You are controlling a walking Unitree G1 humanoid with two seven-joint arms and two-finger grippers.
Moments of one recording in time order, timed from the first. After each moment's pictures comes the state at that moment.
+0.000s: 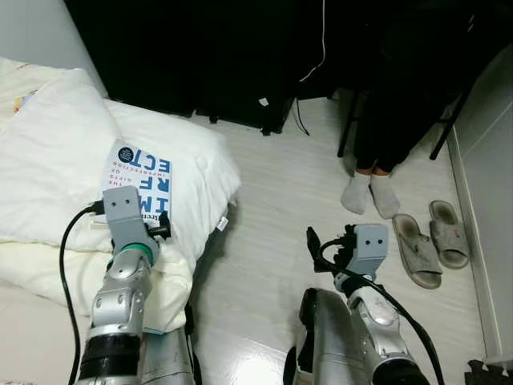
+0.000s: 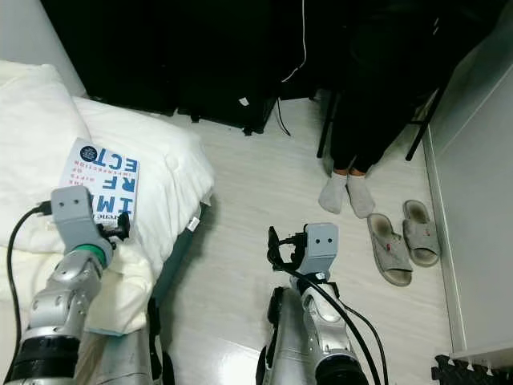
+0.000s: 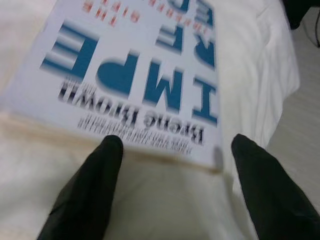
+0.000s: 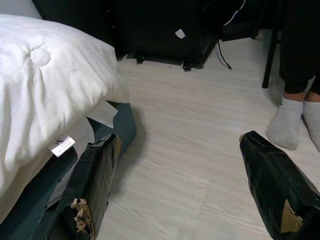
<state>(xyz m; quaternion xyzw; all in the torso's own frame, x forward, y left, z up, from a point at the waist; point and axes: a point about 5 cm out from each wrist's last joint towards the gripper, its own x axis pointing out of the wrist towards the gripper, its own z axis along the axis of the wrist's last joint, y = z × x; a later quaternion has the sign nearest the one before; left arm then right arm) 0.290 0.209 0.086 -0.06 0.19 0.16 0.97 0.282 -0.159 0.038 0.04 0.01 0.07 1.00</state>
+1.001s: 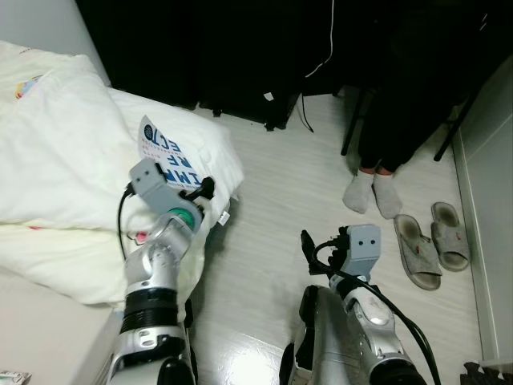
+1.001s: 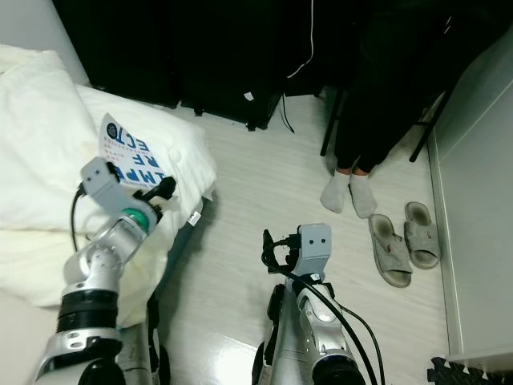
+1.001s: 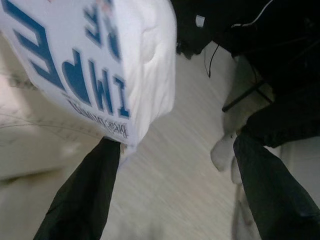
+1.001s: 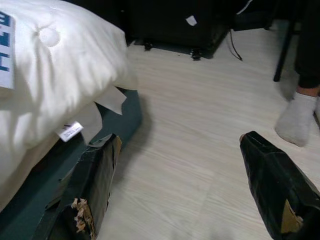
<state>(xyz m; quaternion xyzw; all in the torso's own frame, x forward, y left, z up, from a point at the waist) 0.349 0.124 0.128 -0.28 0.15 0.04 0.95 0.283 -0.153 0.036 0.04 0.03 0.08 1.00</state>
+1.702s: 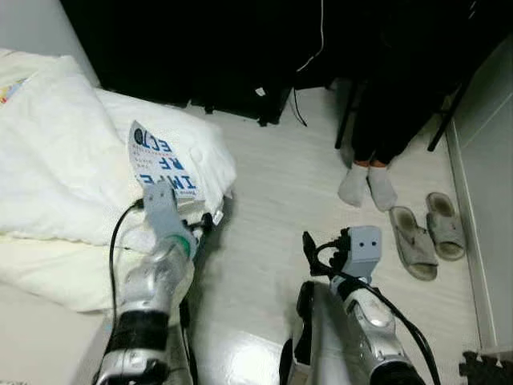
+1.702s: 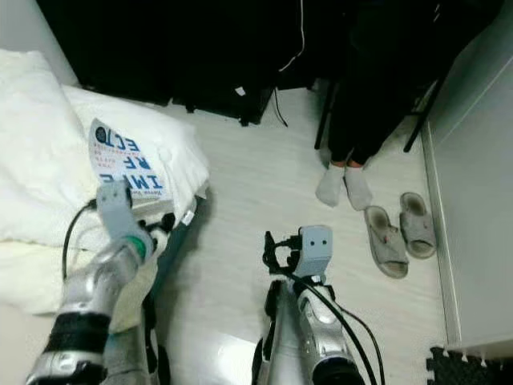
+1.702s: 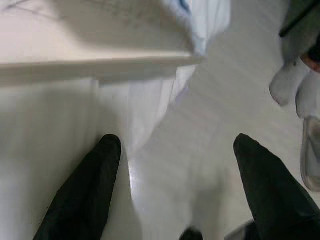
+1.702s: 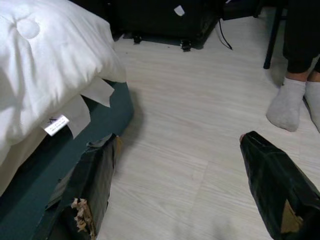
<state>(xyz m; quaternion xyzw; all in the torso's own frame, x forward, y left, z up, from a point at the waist) 0.310 0.152 0.081 -0.18 0.26 0.03 0.95 0.279 -0.154 0.031 0.04 0.03 0.07 1.00</state>
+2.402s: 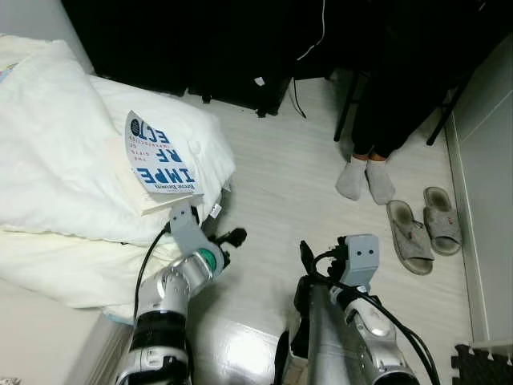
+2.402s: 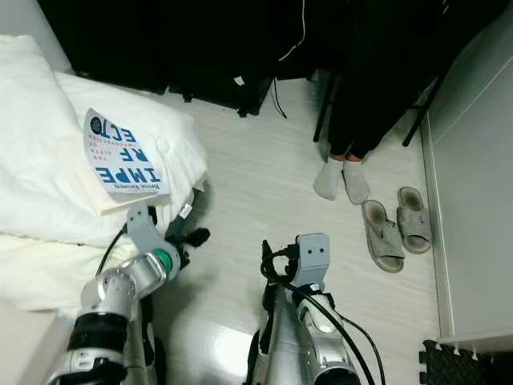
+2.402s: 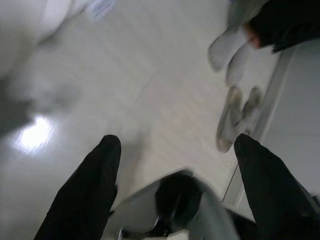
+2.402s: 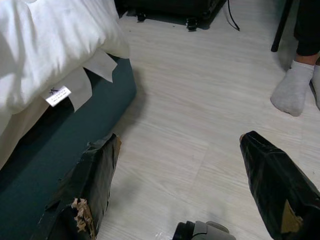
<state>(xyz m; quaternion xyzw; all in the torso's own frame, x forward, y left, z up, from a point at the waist) 0.320 0.099 0.076 -0.31 0.30 -0.04 0.90 0.269 -0.152 0.027 0.04 0.05 0.09 0.99</state>
